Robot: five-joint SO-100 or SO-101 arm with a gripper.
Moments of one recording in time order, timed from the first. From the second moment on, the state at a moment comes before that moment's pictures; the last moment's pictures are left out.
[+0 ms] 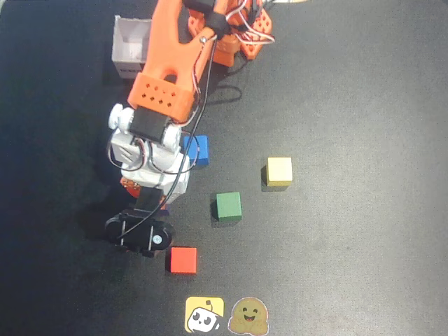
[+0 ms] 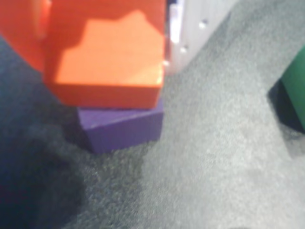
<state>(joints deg) 15.7 84.5 99.0 65.1 79.8</state>
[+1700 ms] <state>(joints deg) 16.9 86.3 106.1 61.1 80.2</state>
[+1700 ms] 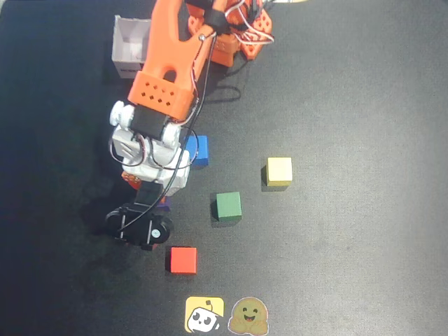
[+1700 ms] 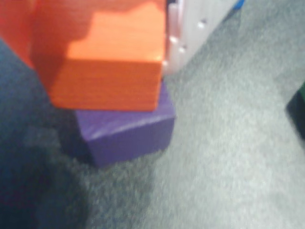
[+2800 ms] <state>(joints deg) 15.1 95.5 107.6 60.7 86.0</state>
